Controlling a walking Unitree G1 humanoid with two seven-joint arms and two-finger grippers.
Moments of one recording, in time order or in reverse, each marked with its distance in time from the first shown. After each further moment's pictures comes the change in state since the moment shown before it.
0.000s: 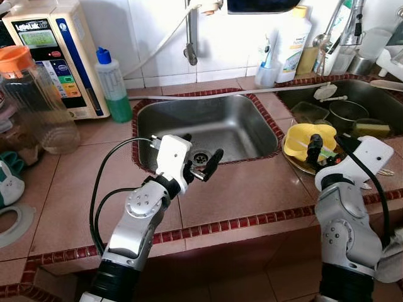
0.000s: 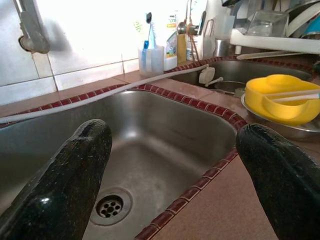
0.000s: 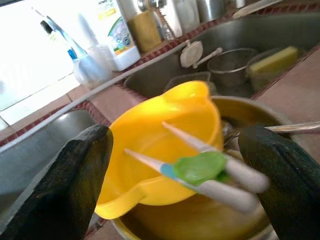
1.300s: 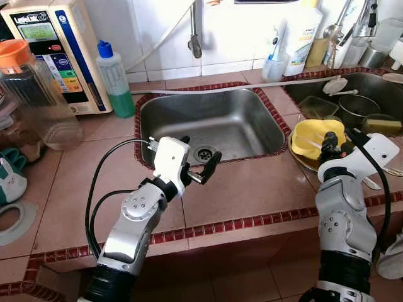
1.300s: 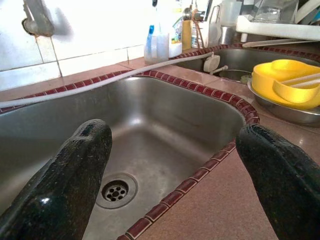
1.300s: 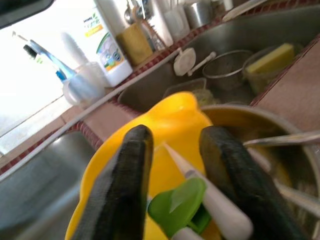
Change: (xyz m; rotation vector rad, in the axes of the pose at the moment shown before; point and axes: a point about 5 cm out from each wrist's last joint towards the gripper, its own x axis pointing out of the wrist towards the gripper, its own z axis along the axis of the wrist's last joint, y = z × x) left arm -0.005 0.000 -0.001 0.002 0.016 -0.008; right arm 0.015 -0.012 0.010 0.083 -0.090 -0.056
